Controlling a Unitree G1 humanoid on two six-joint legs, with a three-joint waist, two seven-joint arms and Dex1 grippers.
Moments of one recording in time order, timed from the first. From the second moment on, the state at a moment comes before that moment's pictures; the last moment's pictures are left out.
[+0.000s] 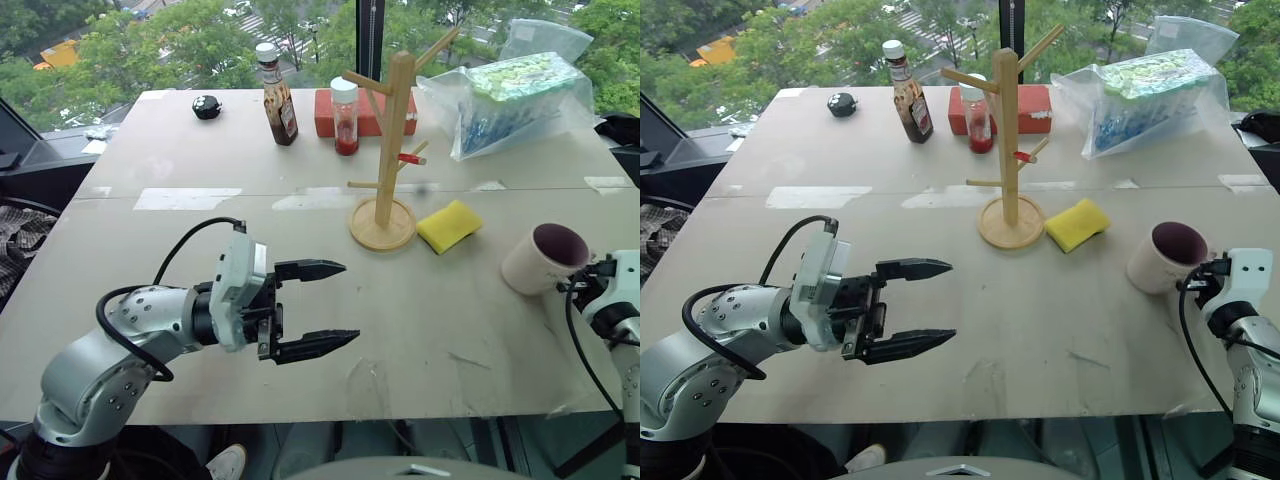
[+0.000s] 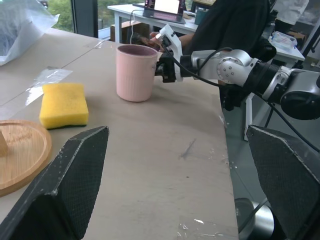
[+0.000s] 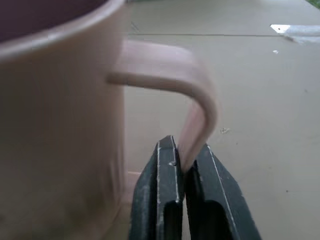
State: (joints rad) left arm -0.04 0.80 0.15 -0.72 -0.93 0.61 -0.90; right arm 0.01 -0.48 -0.45 -0.04 0.36 0.31 0.44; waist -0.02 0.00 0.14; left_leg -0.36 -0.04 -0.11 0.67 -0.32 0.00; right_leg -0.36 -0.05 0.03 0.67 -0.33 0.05
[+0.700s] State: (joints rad) left arm 0.27 0.60 0.42 -0.56 -0.94 0.37 -0.99; right arm -0.57 -0.76 0.15 -0.53 0.12 0.72 0.50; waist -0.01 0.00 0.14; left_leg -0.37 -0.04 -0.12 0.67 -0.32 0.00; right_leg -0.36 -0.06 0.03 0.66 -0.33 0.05
